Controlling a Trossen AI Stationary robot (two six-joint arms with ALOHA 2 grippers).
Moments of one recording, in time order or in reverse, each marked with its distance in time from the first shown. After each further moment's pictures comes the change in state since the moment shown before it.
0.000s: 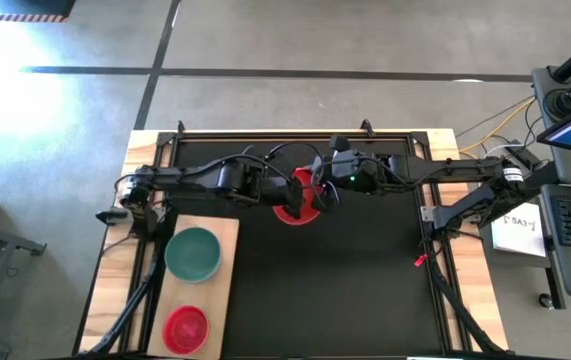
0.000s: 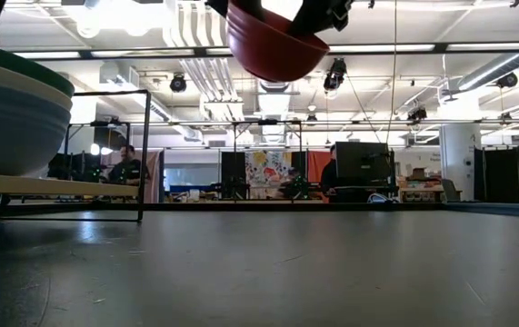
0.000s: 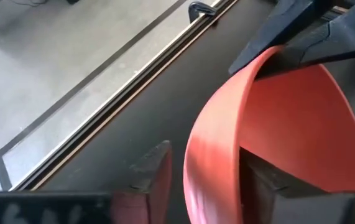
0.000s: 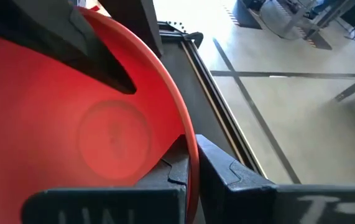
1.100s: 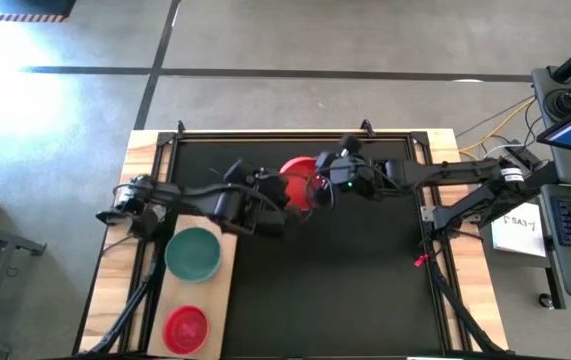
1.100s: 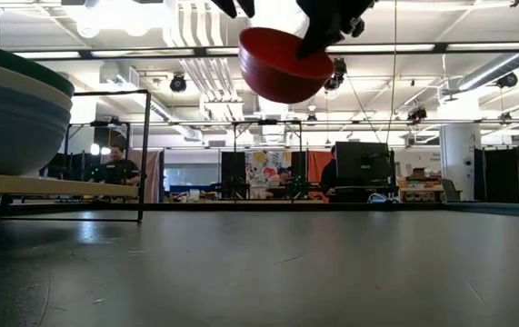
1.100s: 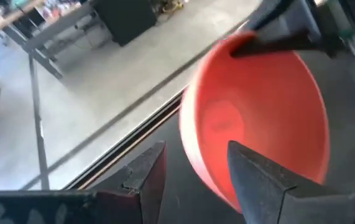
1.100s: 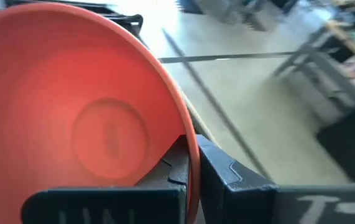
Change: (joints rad) left arm -0.144 0.002 -0.057 -0.075 -0.304 -0.182; right arm 0.004 -0.003 -0.077 0.027 0.269 0.069
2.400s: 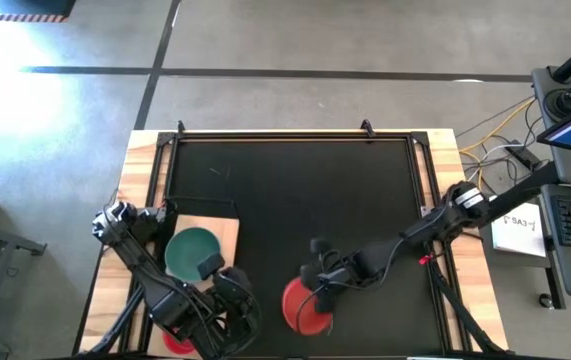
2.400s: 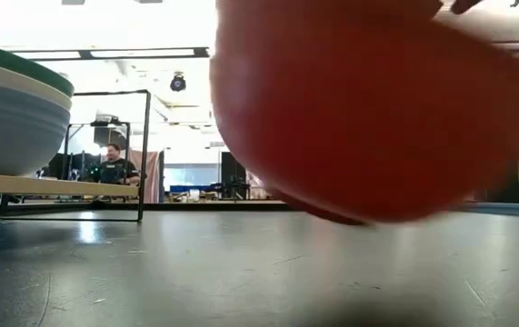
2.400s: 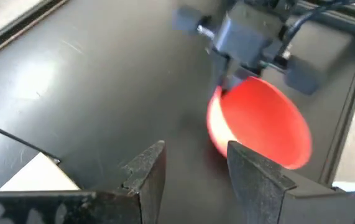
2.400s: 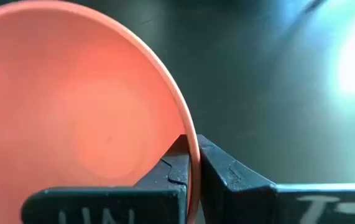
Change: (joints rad) left arm -0.541 -0.002 -0.105 0.005 0.227 -0.446; right arm 0.486 0.382 -0.001 0.020 -0.377 0.321
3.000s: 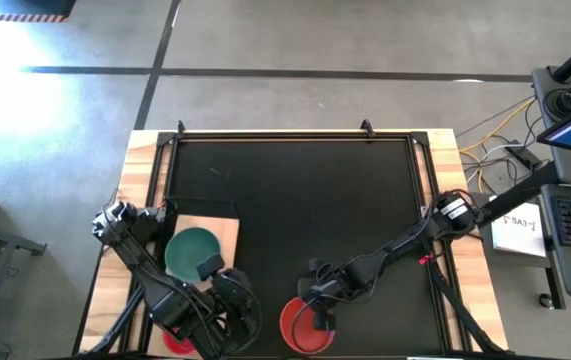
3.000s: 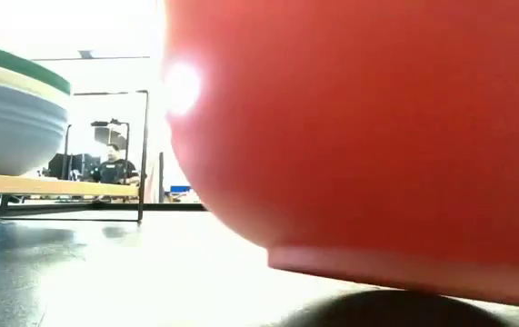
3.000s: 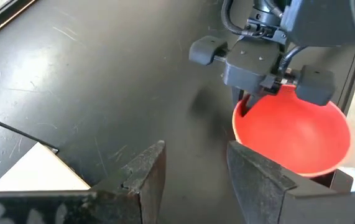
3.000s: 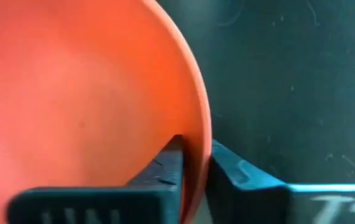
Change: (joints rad) left arm -0.002 -0.001 0.001 -0.008 0.060 0.019; right arm 0.029 0.129 0.002 0.088 -0.225 0.185
